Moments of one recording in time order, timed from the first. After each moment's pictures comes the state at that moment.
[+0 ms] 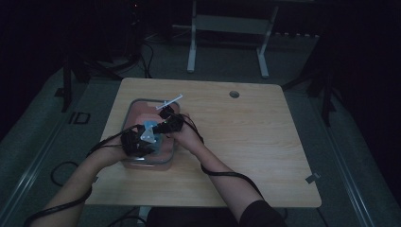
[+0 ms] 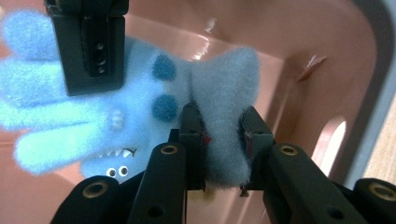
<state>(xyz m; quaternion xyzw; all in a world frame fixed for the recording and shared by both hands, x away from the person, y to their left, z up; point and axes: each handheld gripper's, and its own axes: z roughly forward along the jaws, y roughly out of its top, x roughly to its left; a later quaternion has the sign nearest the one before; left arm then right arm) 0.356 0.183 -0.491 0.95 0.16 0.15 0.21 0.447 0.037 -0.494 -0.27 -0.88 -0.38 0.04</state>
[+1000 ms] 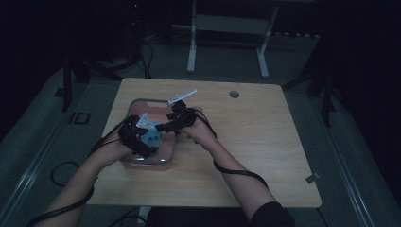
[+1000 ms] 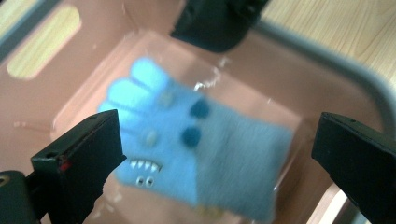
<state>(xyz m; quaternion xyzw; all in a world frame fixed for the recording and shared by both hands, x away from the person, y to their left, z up) 0.359 0.182 -0.466 0.90 0.27 0.17 0.29 0.448 -0.003 -0.464 -0.24 -0.87 -0.43 0.02</state>
